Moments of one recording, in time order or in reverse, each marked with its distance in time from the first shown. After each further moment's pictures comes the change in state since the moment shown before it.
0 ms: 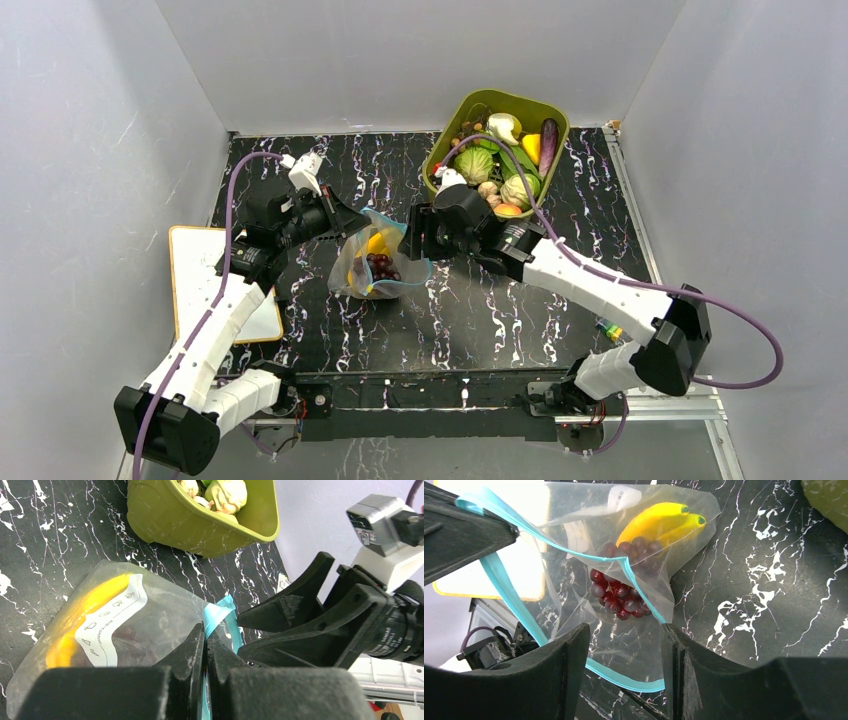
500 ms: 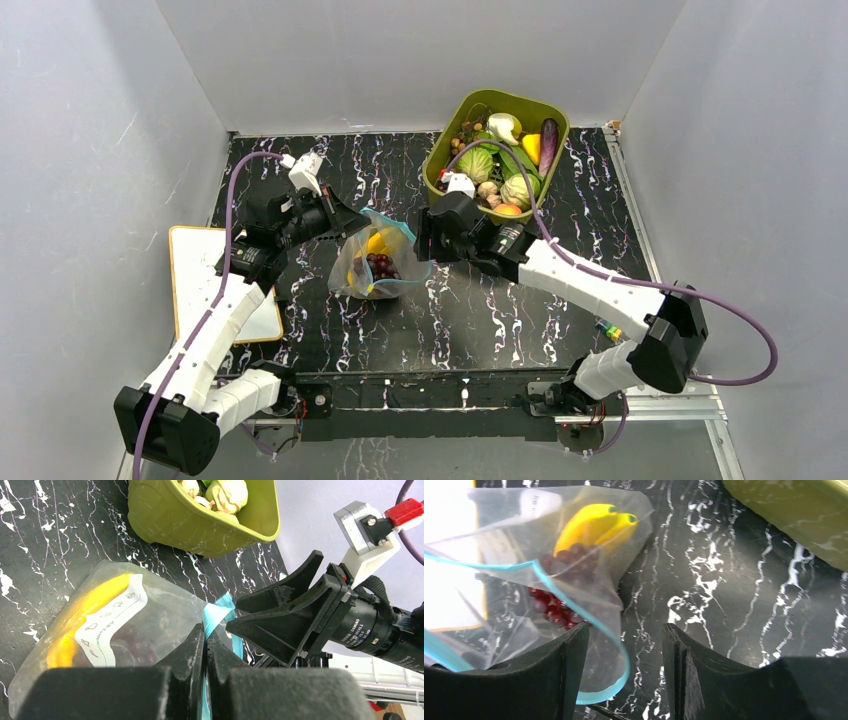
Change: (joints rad) left arm 0.000 0.000 0.001 -0.003 -0.002 0.010; right arm 0.001 0.036 -0.018 -0.055 0.163 0.001
